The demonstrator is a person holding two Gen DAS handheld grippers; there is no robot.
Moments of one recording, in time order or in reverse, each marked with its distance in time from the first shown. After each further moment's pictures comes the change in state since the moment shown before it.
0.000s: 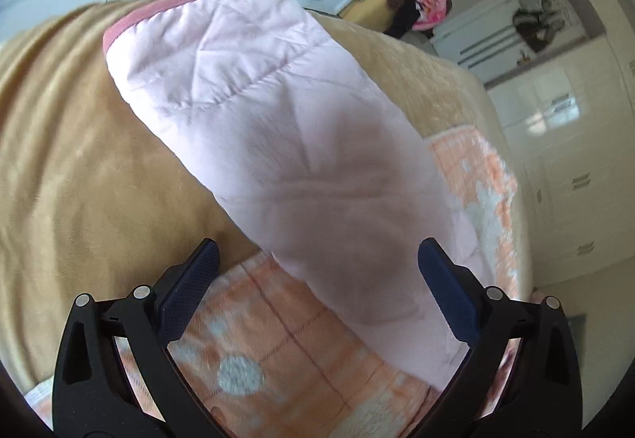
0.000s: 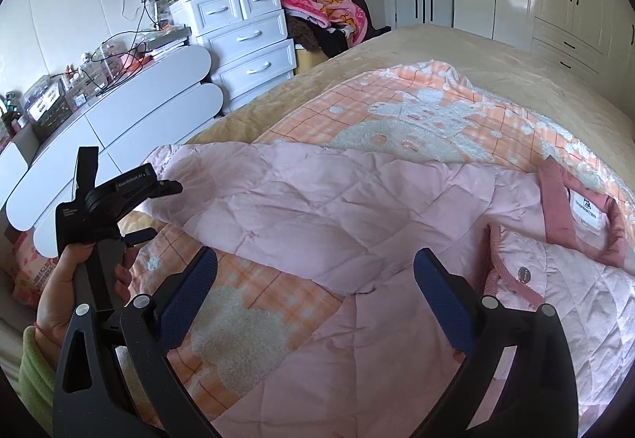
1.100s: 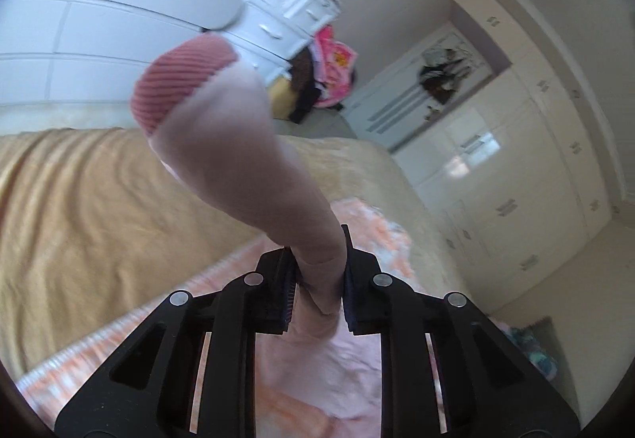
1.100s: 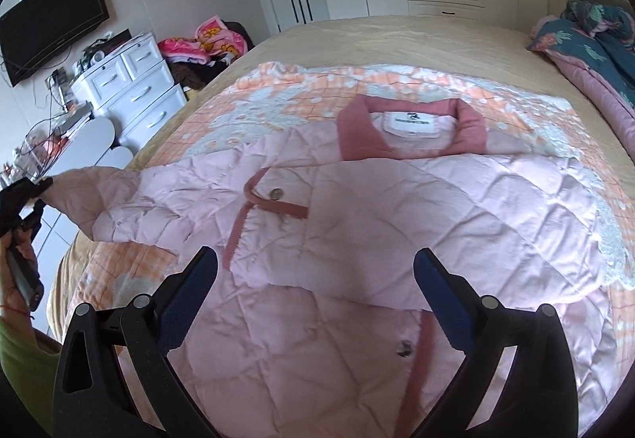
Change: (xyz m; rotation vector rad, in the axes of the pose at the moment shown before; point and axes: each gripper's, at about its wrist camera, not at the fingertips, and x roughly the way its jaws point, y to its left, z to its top) left arm -0.116 -0.094 -0.024 0.154 -0.285 -0.317; right arm -0.120 -0.157 -0.097 0.348 -0.087 -0.233
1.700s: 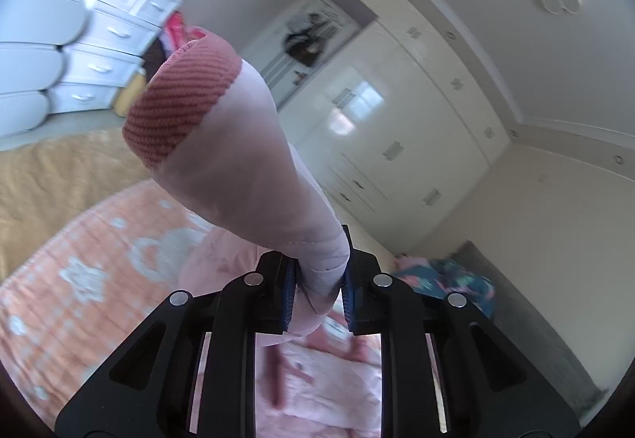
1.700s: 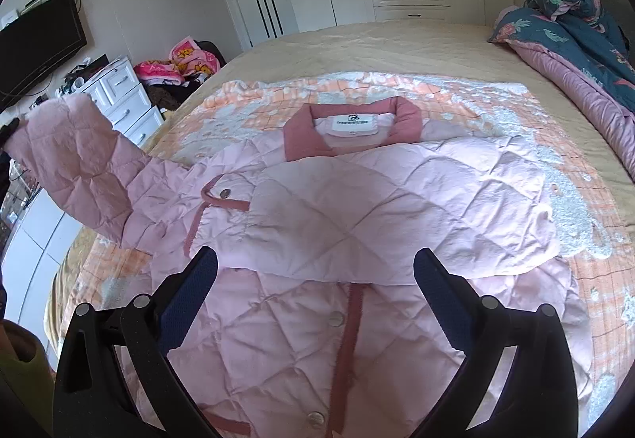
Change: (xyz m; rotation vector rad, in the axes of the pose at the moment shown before) left arm -0.038 -0.155 -0.070 0.240 0.095 -0.405; right arm -0.041 -0.055 -0.021 0.078 -0.045 -0.059
